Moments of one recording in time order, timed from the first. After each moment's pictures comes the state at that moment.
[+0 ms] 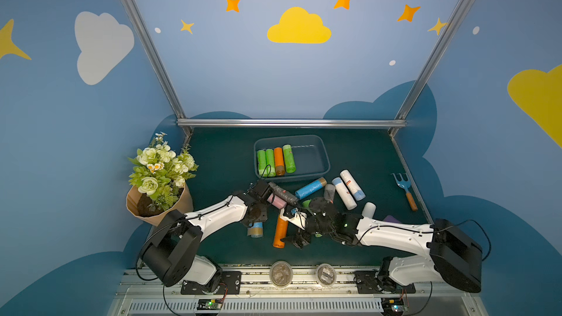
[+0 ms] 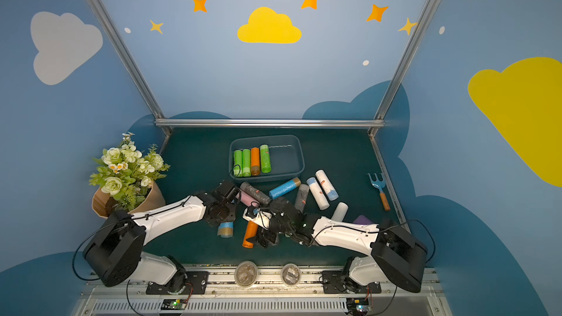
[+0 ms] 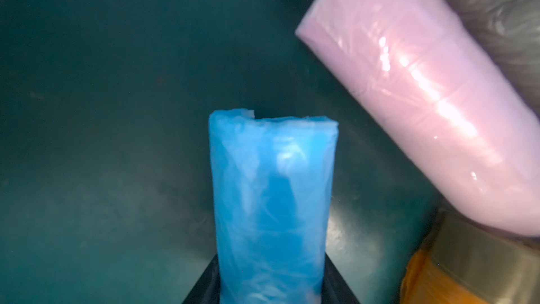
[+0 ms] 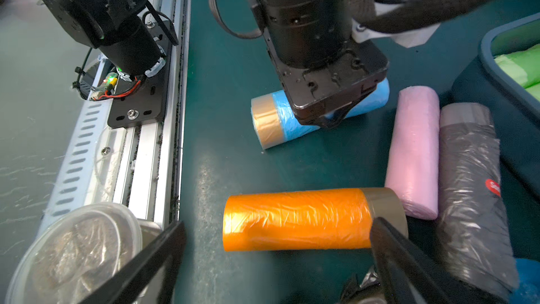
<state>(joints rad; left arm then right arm) -0.62 1.44 0.77 -0.65 -0.15 -0.73 1.06 1.35 0.64 0.12 -0.34 -0.18</state>
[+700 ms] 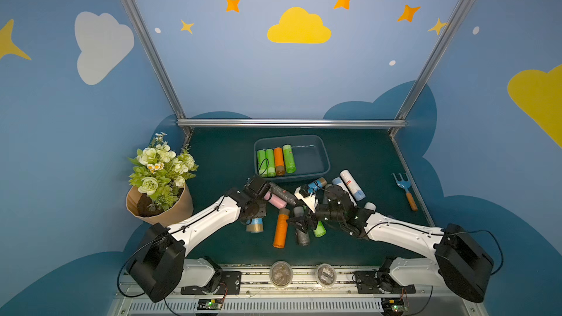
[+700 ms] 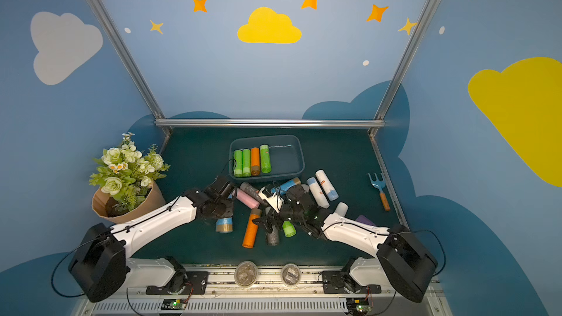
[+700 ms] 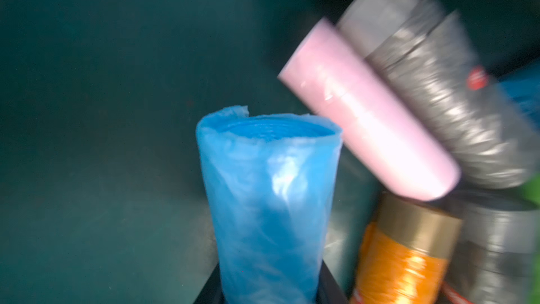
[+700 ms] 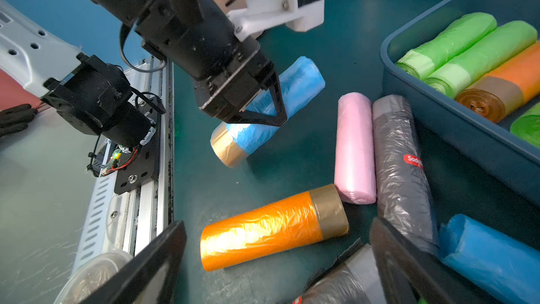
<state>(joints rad) -0.62 1.33 0.87 -0.75 -0.15 -0.73 0.87 1.29 0.59 0.23 -0.46 0.03</state>
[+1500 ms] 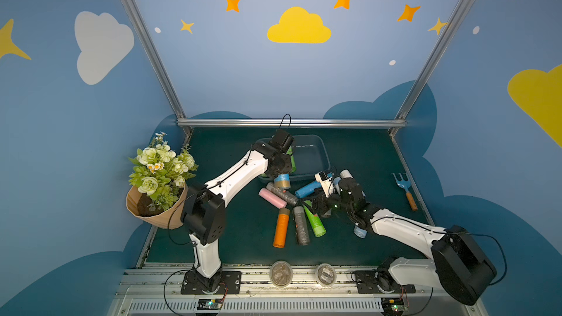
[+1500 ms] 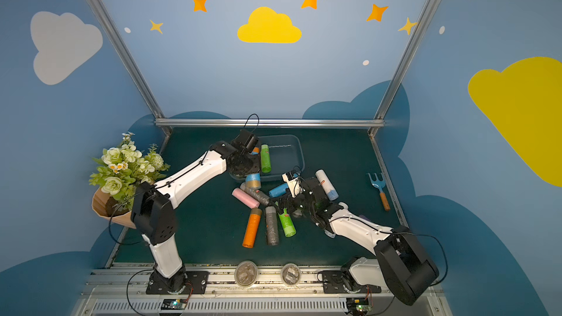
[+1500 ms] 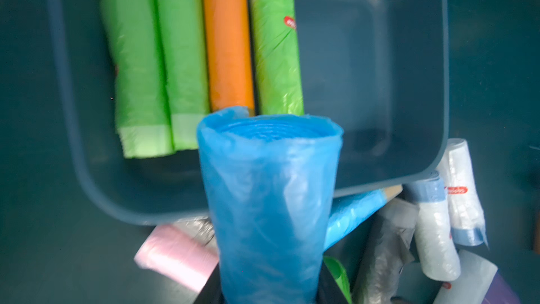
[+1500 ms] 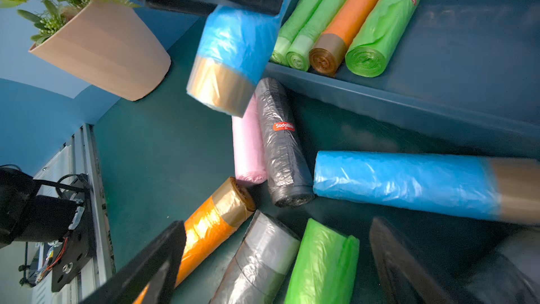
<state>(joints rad) -0.58 1.89 1.71 -0.90 -0.06 -0.68 0.66 1.28 0.55 0.23 -0.36 0.25</state>
